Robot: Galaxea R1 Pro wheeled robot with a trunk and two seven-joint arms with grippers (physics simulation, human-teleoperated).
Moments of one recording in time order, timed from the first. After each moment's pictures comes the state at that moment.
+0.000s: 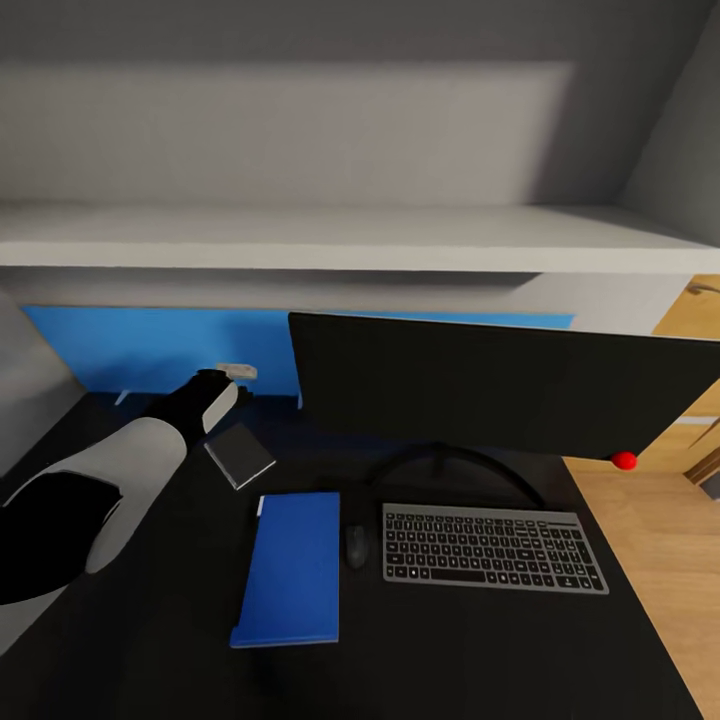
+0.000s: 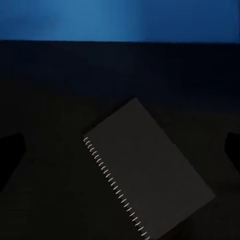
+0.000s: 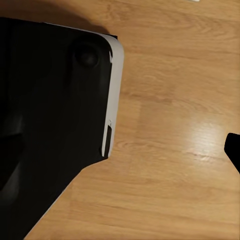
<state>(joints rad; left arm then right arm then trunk) -1.33 0.07 -0.37 -0.28 0.37 0.54 0.34 0.10 -0.22 0.21 -0.25 -0.19 -0.39 0.17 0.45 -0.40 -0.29</state>
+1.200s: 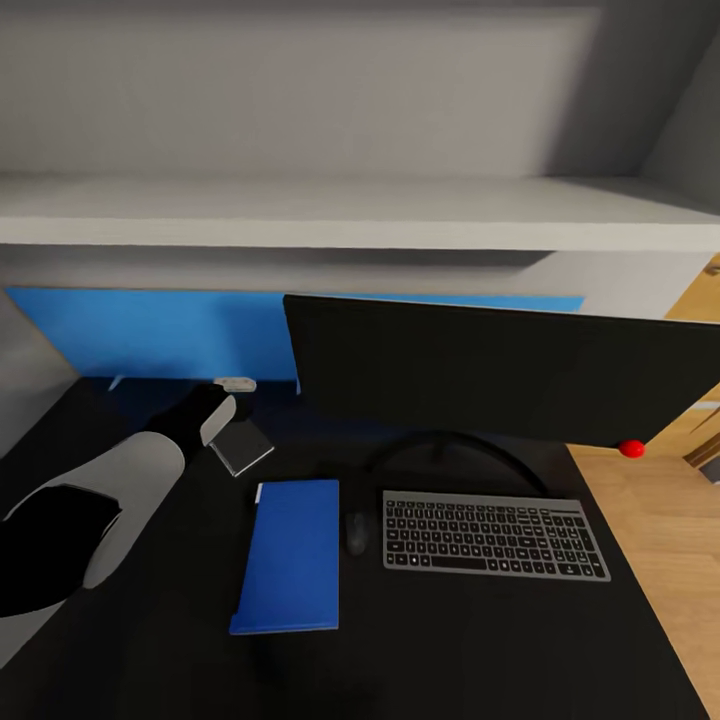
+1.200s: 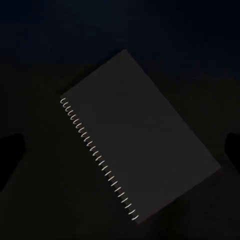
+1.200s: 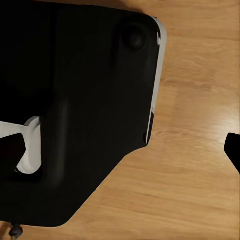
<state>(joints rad) -1.28 0.07 -0.36 -0.28 0.42 0.52 0.33 0.10 -0.13 0.21 -0.25 -0.16 -0.39 0.17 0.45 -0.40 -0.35</state>
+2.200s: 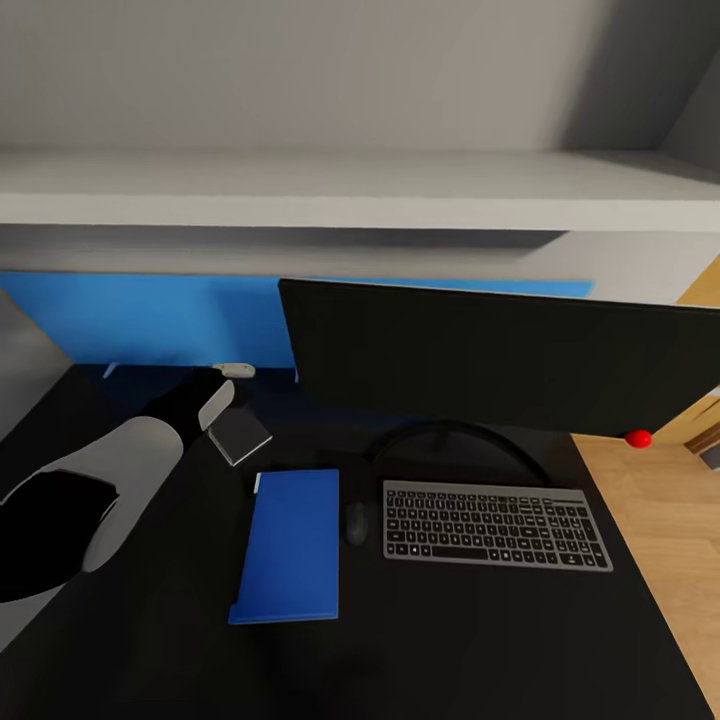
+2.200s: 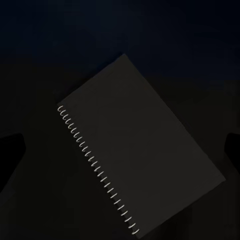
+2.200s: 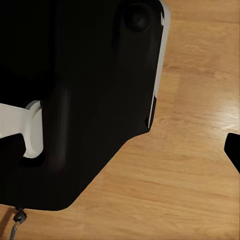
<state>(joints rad) -1.33 0.08 -0.36 -0.28 0.42 0.54 0.34 0.10 -0.13 0.21 -0.24 -0.16 -0.39 0.17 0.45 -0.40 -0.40</state>
